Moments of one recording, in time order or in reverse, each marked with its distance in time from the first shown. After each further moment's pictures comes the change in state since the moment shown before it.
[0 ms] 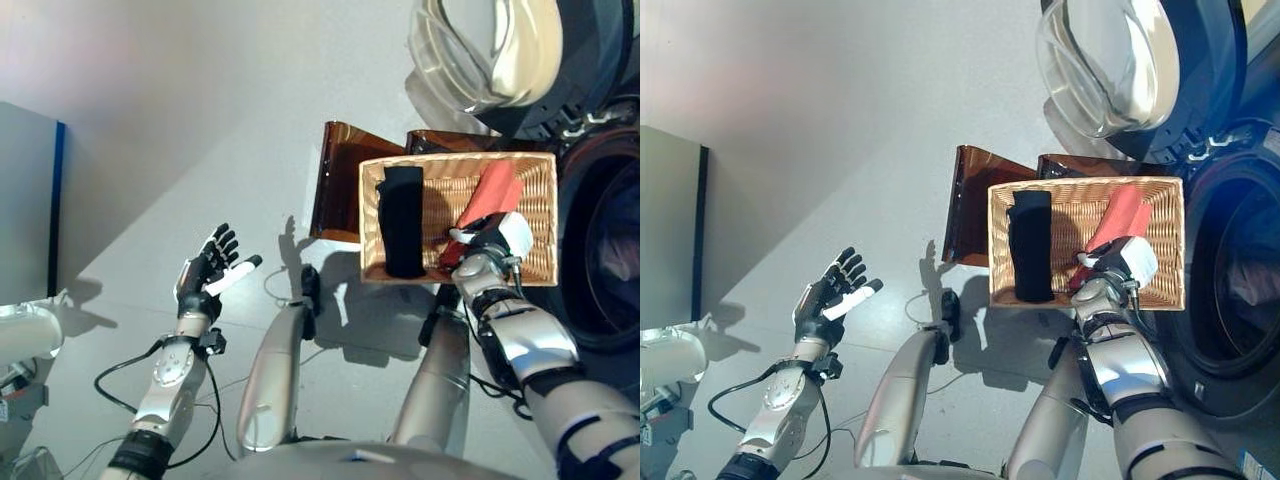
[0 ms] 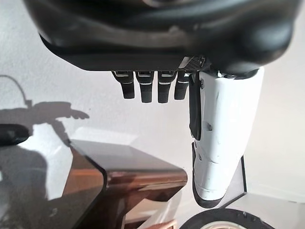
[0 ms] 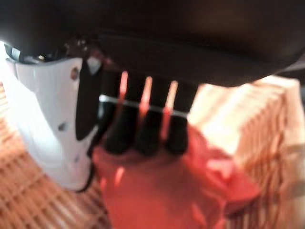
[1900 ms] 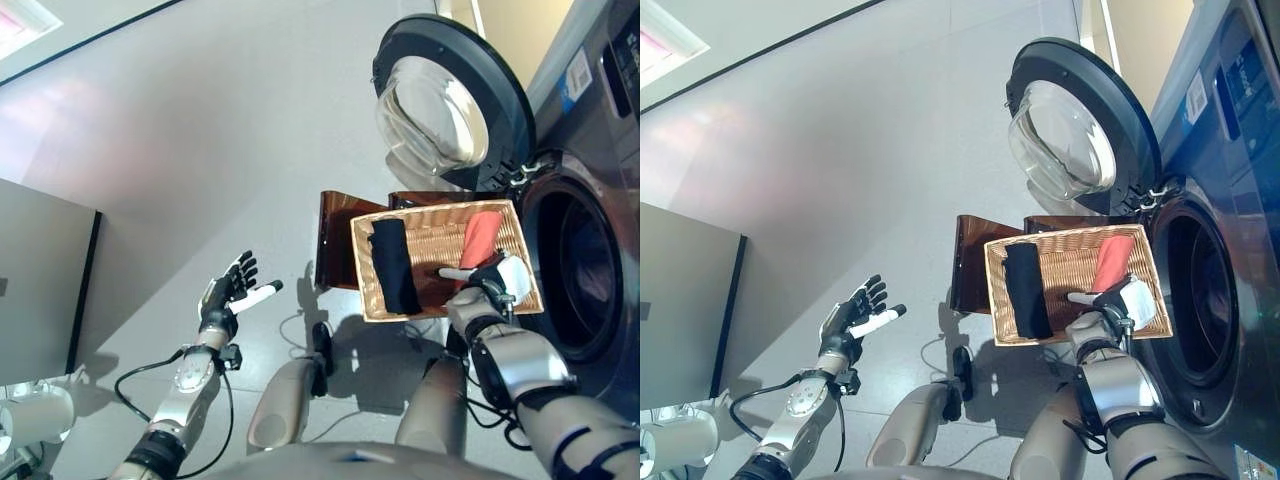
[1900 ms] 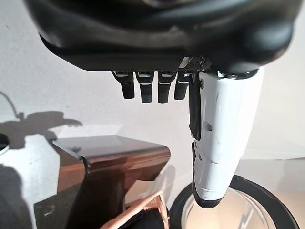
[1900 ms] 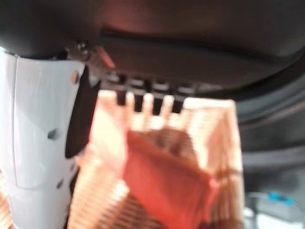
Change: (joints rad) left arm -0.030 -0.026 -0.112 0.149 0.074 0.044 0.020; right arm 0.112 0.034 -0.069 0.032 0.060 0.023 -0.065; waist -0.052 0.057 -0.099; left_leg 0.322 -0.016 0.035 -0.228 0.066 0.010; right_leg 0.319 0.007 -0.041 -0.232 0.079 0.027
